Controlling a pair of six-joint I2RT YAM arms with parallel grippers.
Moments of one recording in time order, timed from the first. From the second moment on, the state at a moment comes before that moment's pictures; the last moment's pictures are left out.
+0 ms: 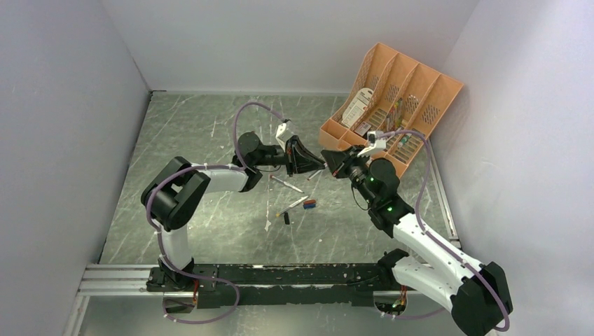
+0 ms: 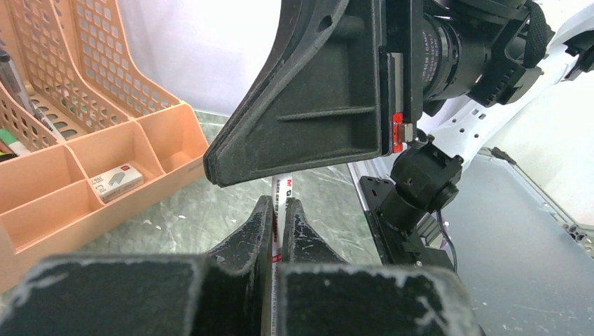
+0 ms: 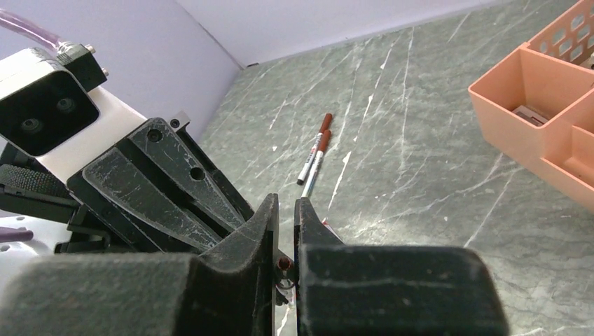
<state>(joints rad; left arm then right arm) -0.68 1.86 0.97 1.21 0.96 -0.53 0.53 0.91 0.52 0.38 0.04 0.59</state>
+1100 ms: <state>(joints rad) -0.72 1.92 1.02 1.16 1.00 -0.56 0.53 0.89 0.55 0.37 0.00 0.56</state>
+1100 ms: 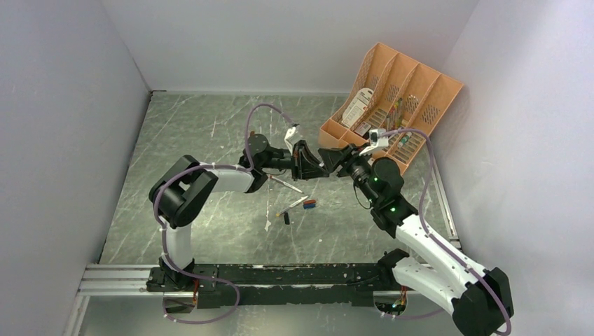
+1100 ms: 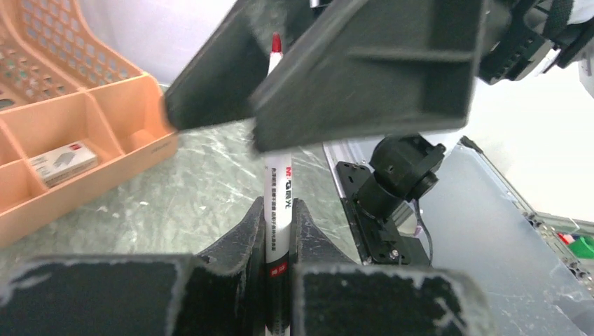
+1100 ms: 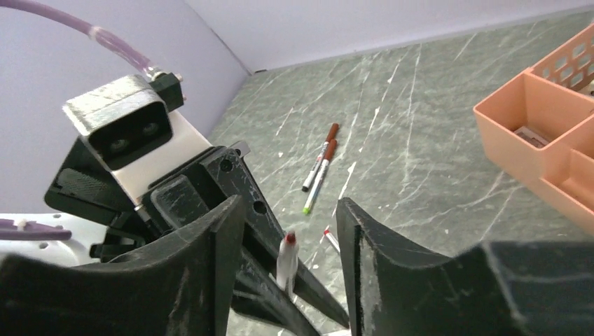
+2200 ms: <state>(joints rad) -0.59 1.65 0.68 0.94 0.47 -0.36 0.67 1.31 0.42 0.12 0.02 0.55</state>
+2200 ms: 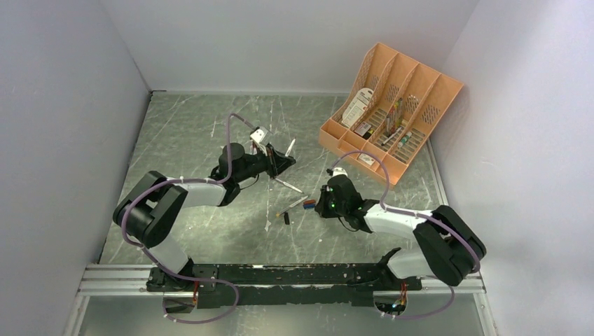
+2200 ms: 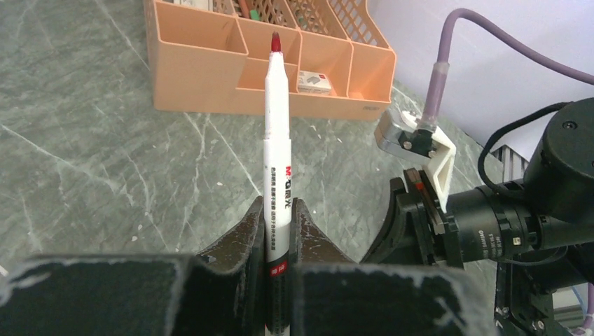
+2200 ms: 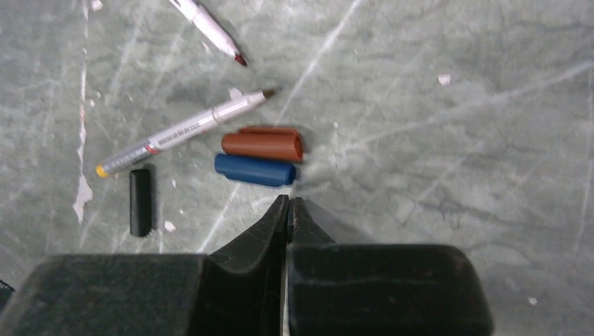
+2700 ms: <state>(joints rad) -0.61 1.65 0.68 0.91 0.46 -0.33 0.67 1.51 0.53 0.24 0.06 0.56</state>
